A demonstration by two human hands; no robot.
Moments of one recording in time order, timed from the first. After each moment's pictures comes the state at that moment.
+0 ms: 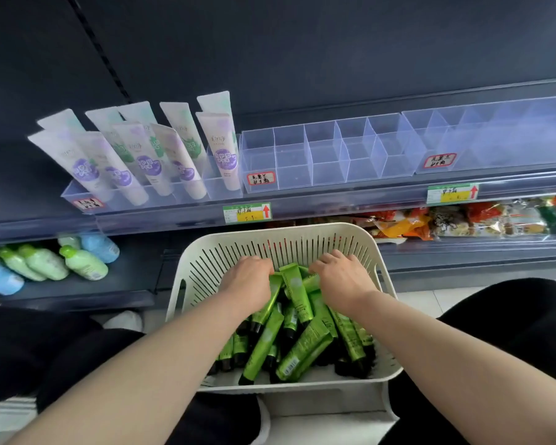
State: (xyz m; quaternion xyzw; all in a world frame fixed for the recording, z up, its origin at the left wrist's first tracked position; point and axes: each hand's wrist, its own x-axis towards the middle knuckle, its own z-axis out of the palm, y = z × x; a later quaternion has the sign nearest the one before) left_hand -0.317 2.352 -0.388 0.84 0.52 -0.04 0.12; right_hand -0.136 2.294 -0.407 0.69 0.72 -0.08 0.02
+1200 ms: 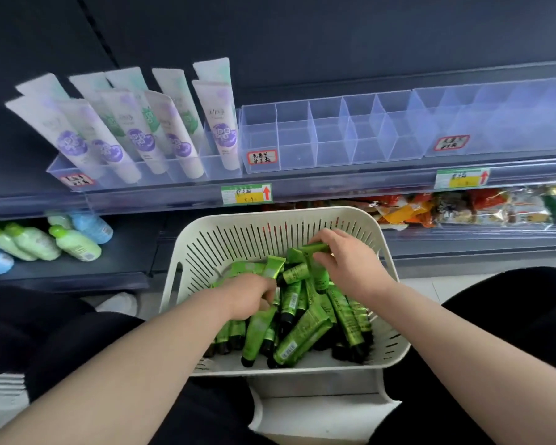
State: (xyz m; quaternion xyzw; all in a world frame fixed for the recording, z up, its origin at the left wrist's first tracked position) left_hand -0.338 2.347 -0.416 0.84 0.41 -0.22 0.27; right_hand -0.137 2.277 -0.376 0.68 0.67 -0.19 -0.24
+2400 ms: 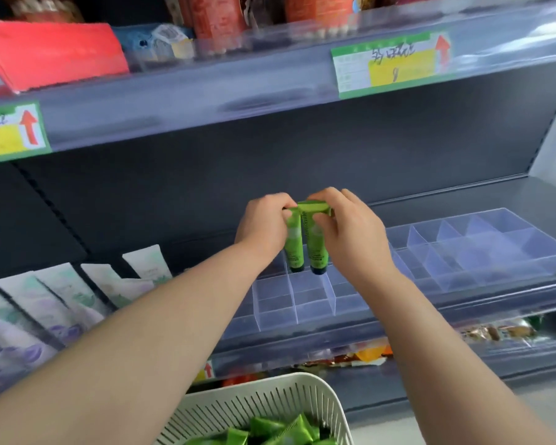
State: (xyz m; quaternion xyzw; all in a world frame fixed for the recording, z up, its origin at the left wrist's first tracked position) left_hand -0.099 2.508 -0.193 0.82 0.47 0.27 0.17; right_hand 0.012 2.415 -0.210 0.68 0.57 0.08 -0.45
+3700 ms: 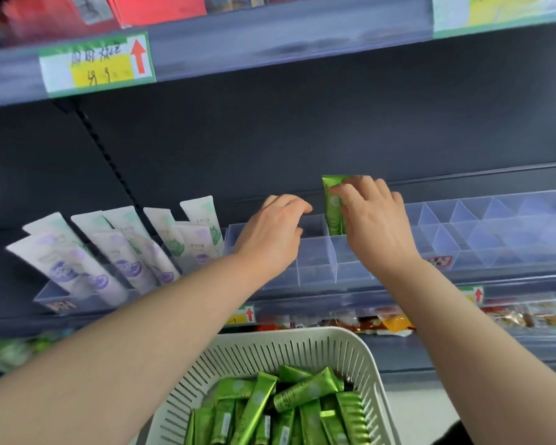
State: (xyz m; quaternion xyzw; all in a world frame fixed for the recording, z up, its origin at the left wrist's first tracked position) left_hand -0.191 2.463 -0.218 0.90 0.40 0.19 0.03; right_hand -0.022 2.416 -0.245 0.67 0.64 0.24 -0.29
